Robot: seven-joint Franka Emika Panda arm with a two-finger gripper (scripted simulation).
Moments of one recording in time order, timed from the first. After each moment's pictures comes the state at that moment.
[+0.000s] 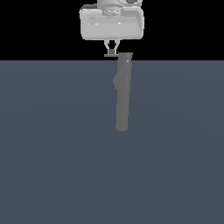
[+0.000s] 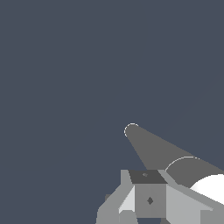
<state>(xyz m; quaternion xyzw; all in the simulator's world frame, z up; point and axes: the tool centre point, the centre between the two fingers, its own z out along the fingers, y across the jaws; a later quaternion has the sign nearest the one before) 0.042 0.000 0.312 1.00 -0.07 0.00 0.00</state>
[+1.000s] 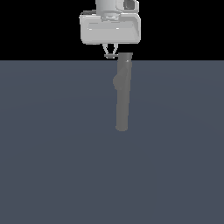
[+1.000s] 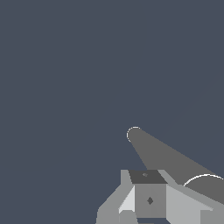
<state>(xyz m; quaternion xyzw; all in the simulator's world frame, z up) 0.053 0.005 0.301 1.00 -0.07 0.00 0.00</state>
